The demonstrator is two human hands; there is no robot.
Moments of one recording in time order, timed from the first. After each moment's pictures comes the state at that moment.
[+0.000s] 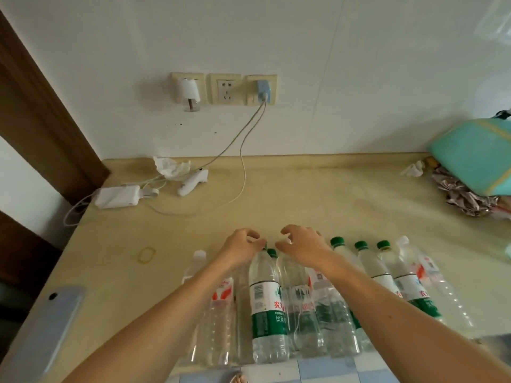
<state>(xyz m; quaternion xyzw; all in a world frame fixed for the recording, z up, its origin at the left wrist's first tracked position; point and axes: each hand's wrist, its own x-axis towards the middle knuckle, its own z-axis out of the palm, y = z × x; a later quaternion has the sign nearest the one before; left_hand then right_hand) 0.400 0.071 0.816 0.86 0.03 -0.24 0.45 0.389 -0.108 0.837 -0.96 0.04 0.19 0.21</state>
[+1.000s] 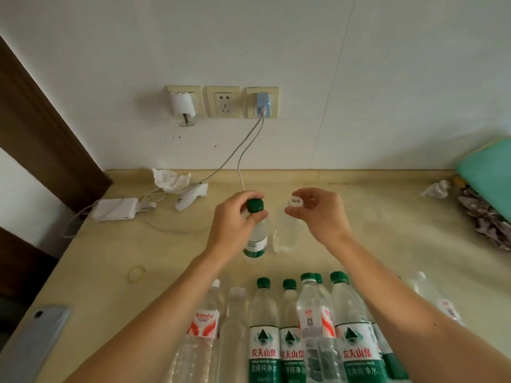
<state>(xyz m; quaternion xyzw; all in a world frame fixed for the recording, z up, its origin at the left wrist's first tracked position) 0.458 0.046 0.880 0.83 -0.06 0.07 0.56 0.476 -0.155 0.885 -0.83 0.06 -0.03 0.56</state>
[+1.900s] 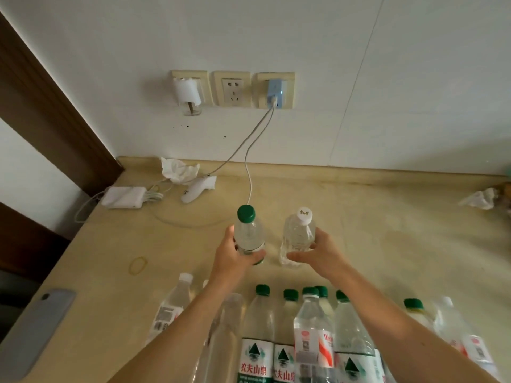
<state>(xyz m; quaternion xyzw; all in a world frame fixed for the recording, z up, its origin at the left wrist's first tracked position) 0.450 0.042 0.773 0.80 0.15 -0.04 0.58 0.494 -0.181 0.769 -0.80 0.04 0.18 0.57</state>
